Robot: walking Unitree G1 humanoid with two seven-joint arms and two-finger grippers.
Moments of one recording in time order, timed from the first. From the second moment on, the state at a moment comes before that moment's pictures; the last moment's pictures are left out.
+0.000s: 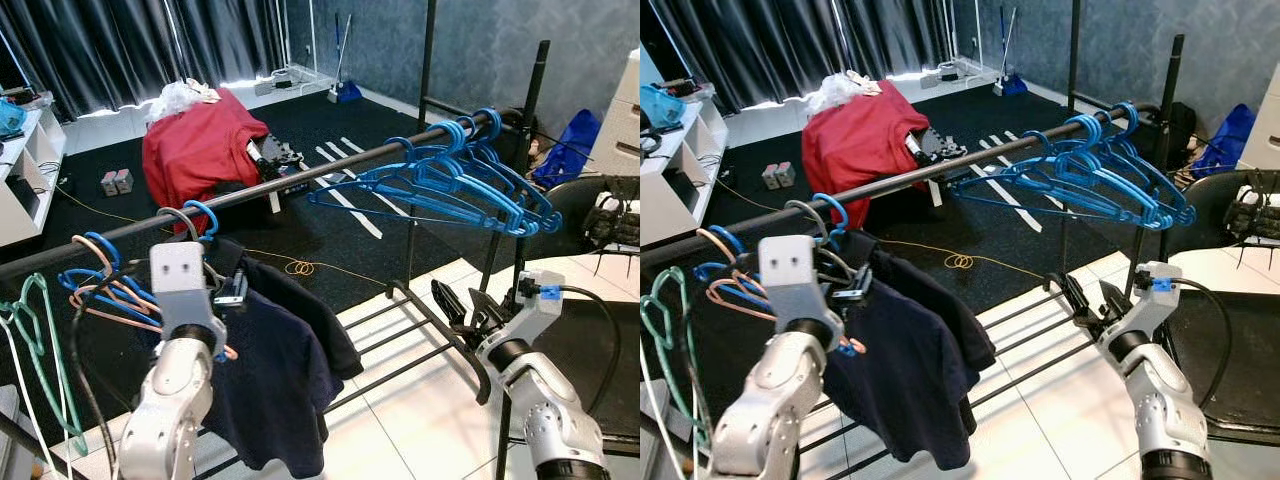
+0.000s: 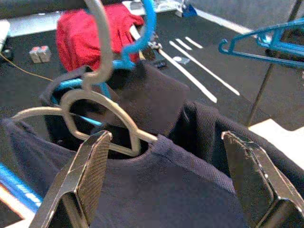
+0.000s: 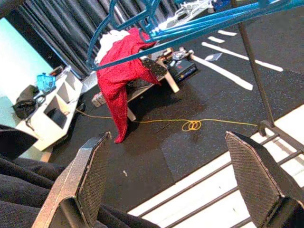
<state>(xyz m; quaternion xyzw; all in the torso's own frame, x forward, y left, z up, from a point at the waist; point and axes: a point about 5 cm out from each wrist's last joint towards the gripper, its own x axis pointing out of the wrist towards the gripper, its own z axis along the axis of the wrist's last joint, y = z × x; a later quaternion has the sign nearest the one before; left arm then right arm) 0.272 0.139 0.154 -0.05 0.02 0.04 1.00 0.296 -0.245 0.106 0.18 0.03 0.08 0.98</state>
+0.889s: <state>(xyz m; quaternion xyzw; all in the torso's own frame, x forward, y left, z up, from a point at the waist) 0.264 0.137 0.133 -0.03 0.06 0.05 1.00 0.295 -0.243 0.109 0.19 0.03 0.09 0.98</state>
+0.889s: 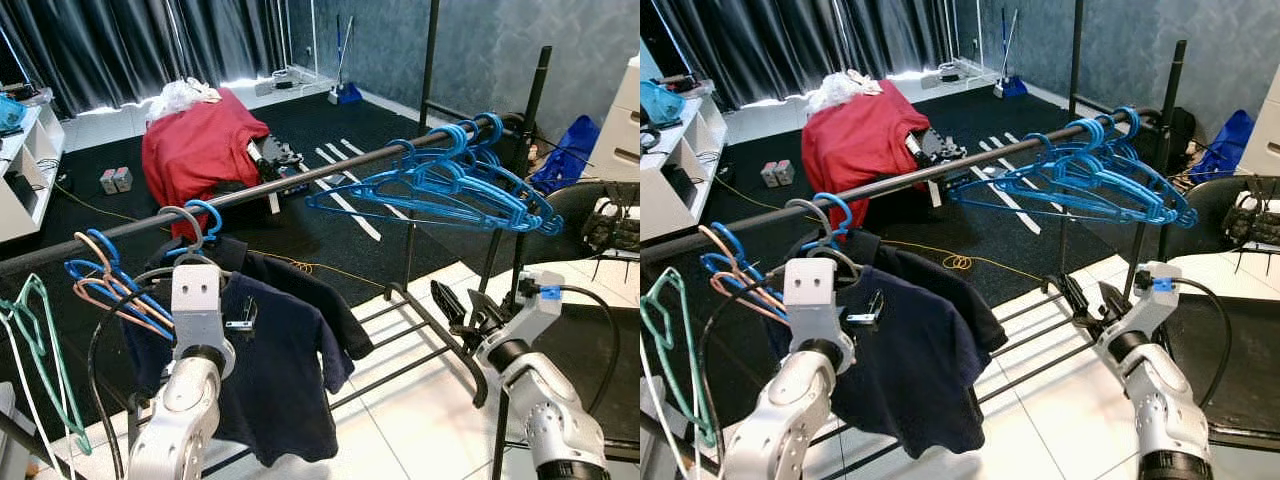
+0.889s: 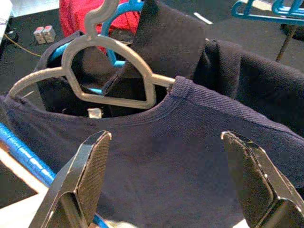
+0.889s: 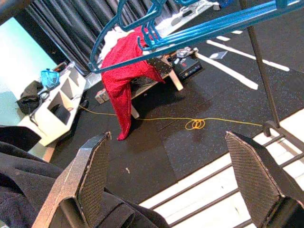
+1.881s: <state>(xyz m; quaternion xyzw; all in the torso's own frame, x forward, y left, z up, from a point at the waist) 0.264 0.138 0.132 -0.03 0.06 0.06 1.00 0.294 -0.238 0.113 0.19 0.02 0.09 0.98</state>
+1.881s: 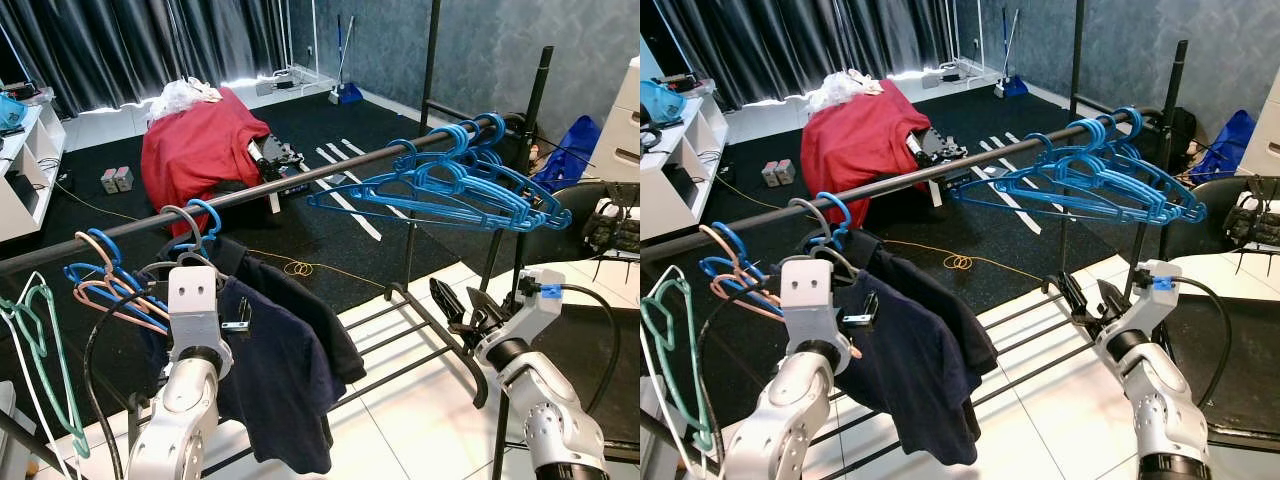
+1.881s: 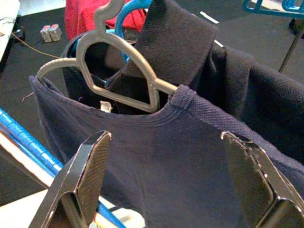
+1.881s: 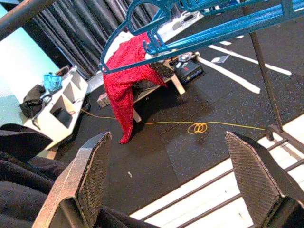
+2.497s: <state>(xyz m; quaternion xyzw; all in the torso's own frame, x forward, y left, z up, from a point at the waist) 0.272 0.129 0.143 -0.07 0.04 0.03 1.00 0.292 -0.249 0.119 0.25 0.00 0.07 0.97</state>
